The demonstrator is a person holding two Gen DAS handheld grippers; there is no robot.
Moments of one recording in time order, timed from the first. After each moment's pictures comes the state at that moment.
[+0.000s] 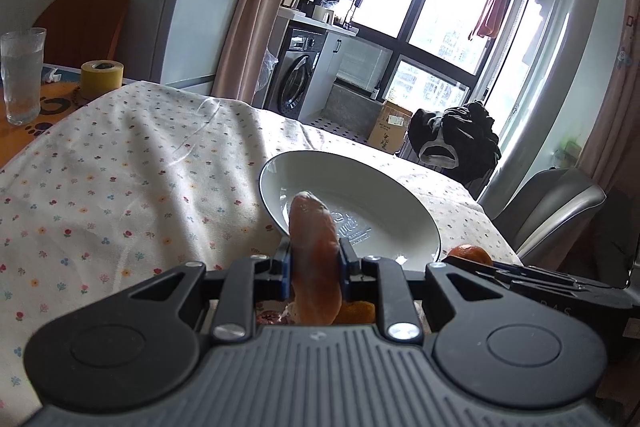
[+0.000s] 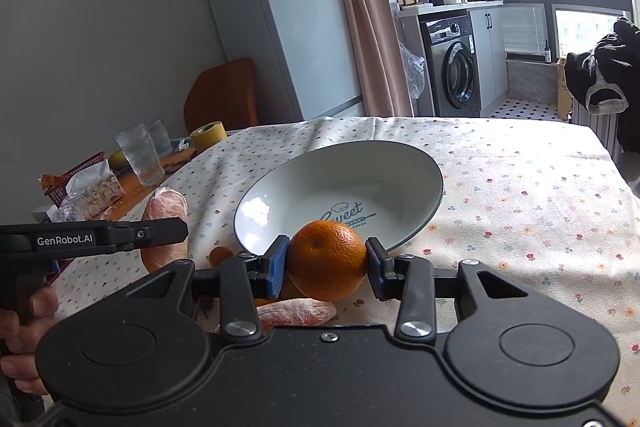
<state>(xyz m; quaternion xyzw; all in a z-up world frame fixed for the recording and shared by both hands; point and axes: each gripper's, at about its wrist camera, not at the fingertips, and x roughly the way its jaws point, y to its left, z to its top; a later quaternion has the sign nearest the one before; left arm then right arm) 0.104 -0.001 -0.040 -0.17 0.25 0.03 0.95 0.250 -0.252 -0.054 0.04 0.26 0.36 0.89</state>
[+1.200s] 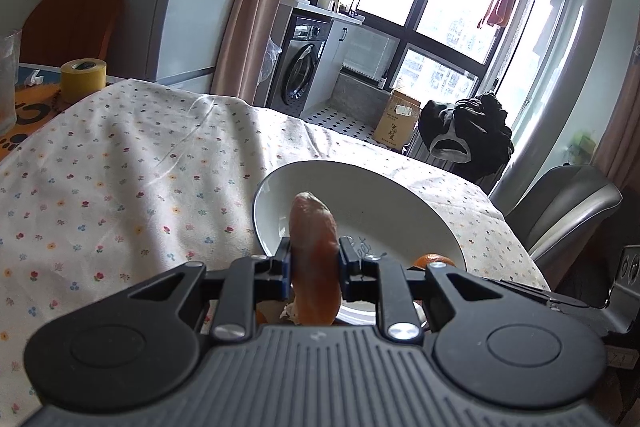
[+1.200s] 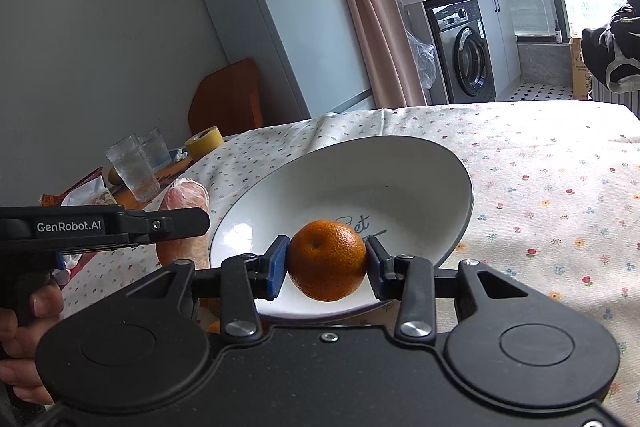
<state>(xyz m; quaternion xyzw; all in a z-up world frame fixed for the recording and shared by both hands) 0.165 0.007 -0.044 -0.17 0.27 0.04 0.95 0.297 -0.229 -0.078 0.07 0.27 0.38 0.88</state>
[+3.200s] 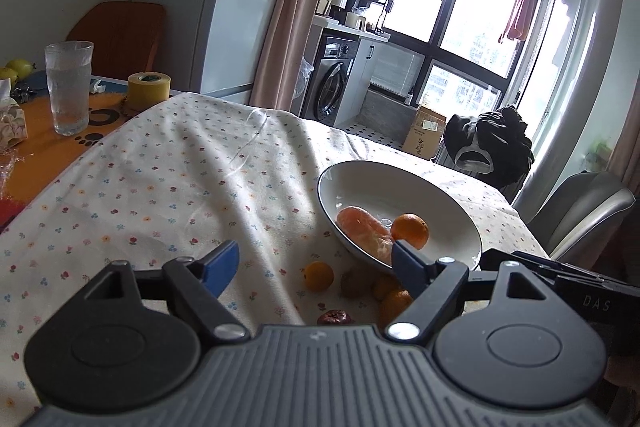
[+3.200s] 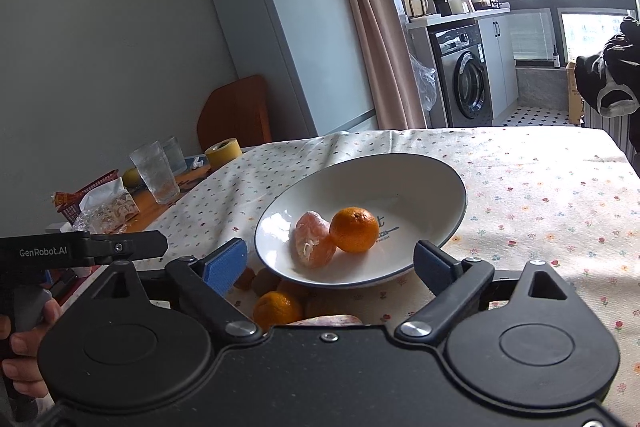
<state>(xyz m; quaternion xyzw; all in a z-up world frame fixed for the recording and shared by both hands) 0.081 0.024 -0.032 -0.16 0.25 0.09 0.95 0.243 -0.247 -0.054 0.06 0.24 0.38 0.89</state>
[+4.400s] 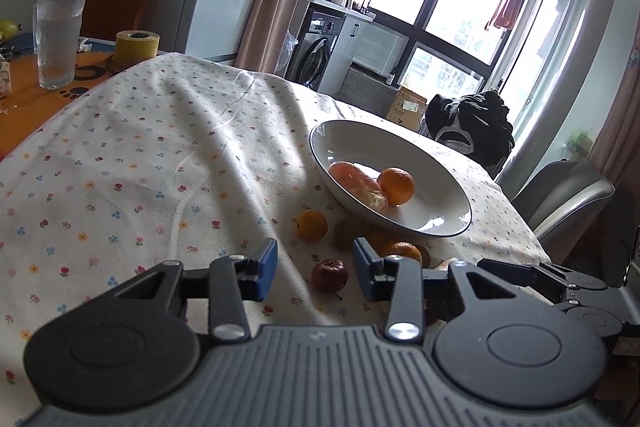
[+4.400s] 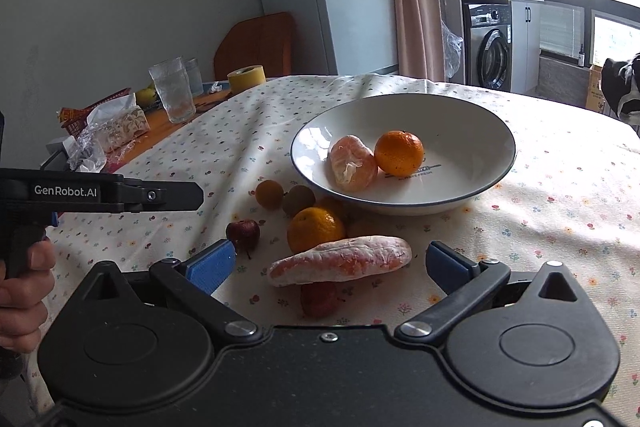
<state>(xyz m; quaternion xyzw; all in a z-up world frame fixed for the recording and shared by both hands) 0.072 0.030 -0.063 -0.19 0.28 0.05 0.94 0.212 -0.208 -0.078 -0.04 0.28 0.40 0.87</state>
